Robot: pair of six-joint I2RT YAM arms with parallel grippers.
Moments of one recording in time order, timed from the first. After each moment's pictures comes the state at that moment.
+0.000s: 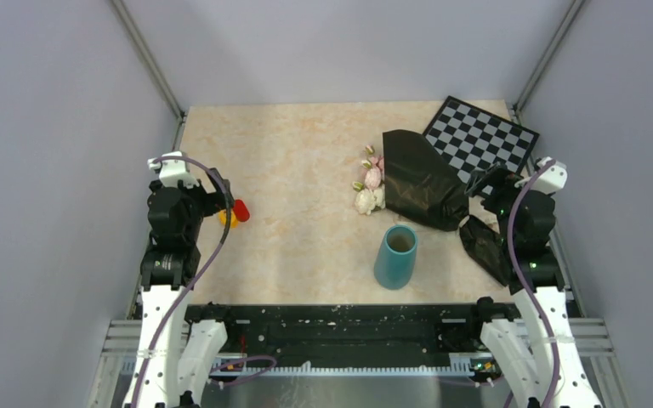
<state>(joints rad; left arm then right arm) 0.03 0.67 0.80 -0.36 -0.04 -0.18 0.03 0.61 0.67 -0.22 0.20 0.42</state>
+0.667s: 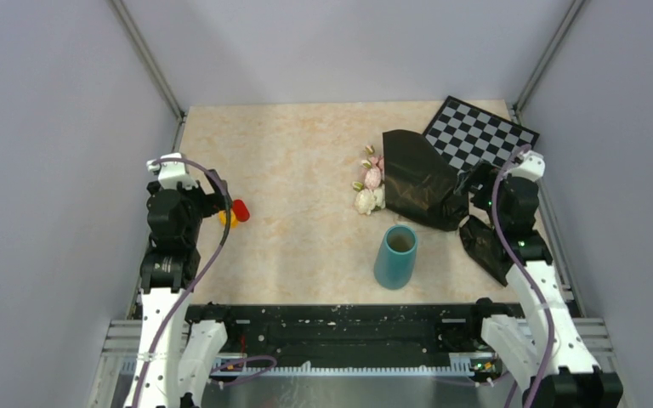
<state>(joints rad) 0.03 0.65 0.80 -0.36 -0.07 -0.15 0.03 0.79 0.65 -0.15 0.14 0.39</state>
